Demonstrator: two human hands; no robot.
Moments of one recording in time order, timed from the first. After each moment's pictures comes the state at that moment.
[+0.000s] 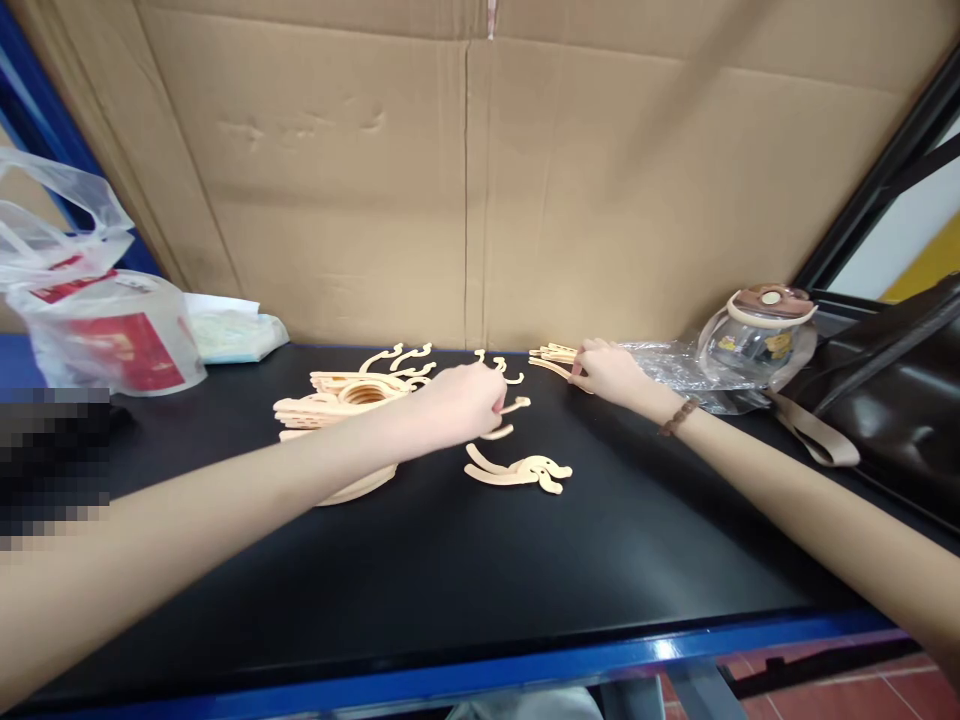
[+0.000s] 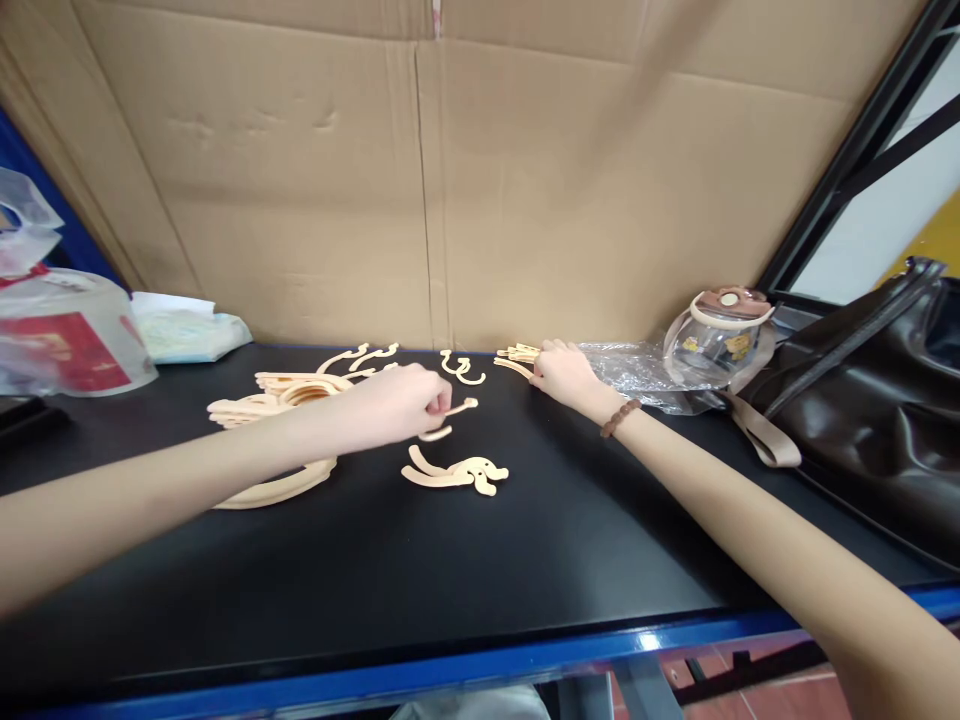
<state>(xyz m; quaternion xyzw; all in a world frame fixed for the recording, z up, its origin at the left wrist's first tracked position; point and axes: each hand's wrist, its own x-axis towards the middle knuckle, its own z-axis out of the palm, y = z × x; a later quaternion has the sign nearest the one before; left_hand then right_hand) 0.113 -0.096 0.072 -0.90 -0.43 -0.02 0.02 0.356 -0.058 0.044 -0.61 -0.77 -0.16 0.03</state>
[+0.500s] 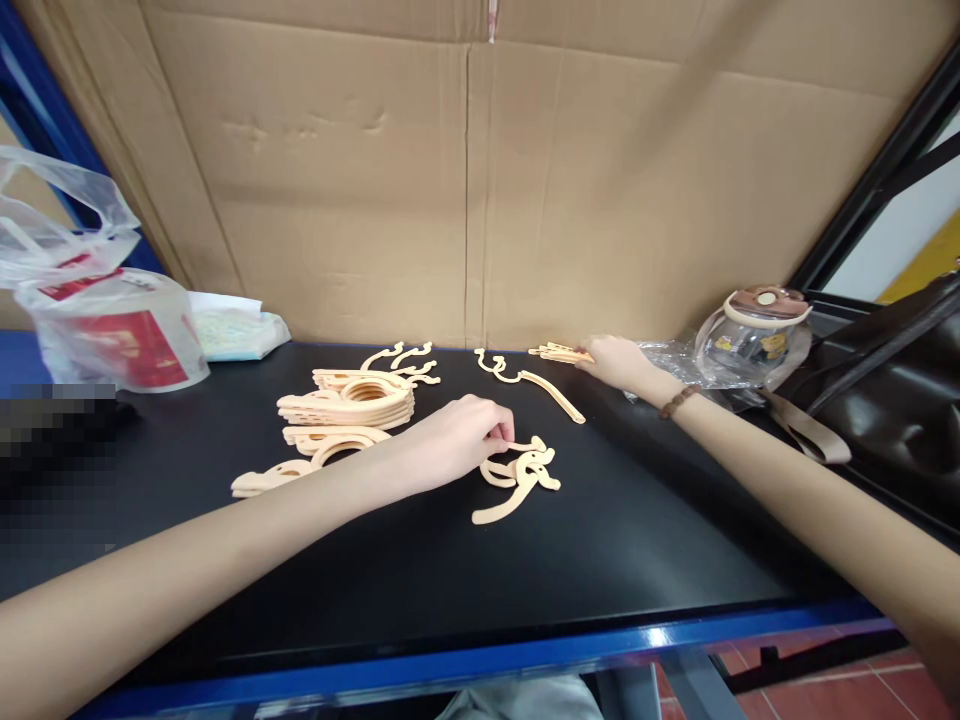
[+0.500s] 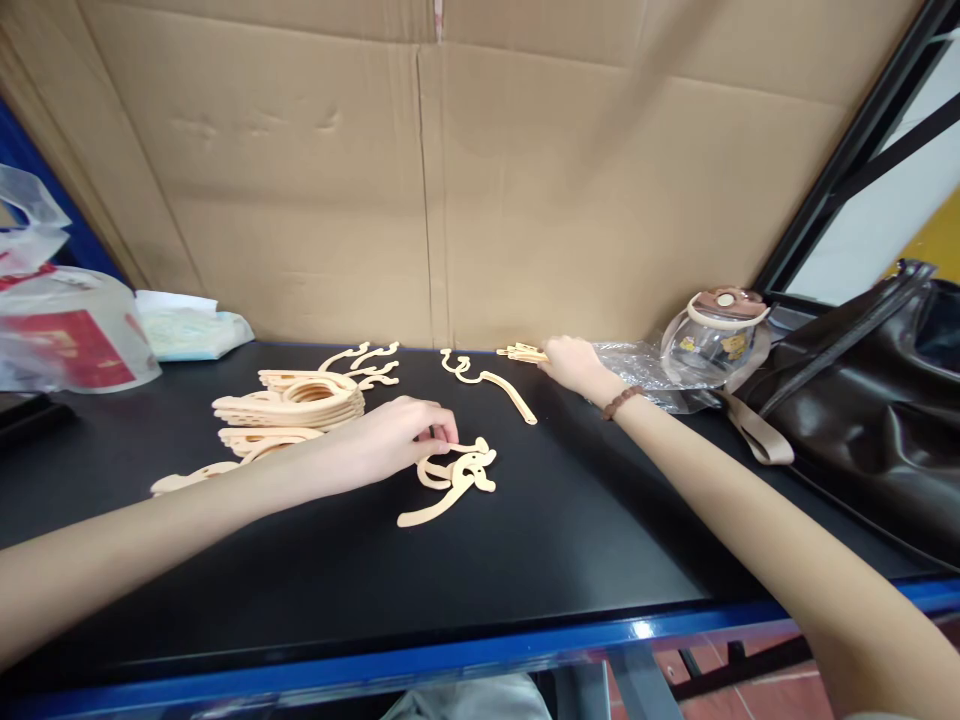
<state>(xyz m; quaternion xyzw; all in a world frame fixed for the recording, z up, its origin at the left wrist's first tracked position) 0.099 -0.117 0.044 -0.91 -0.36 -0.12 -0.13 0.372 -0.042 0.051 -0.65 -0.74 -0.16 0.02</state>
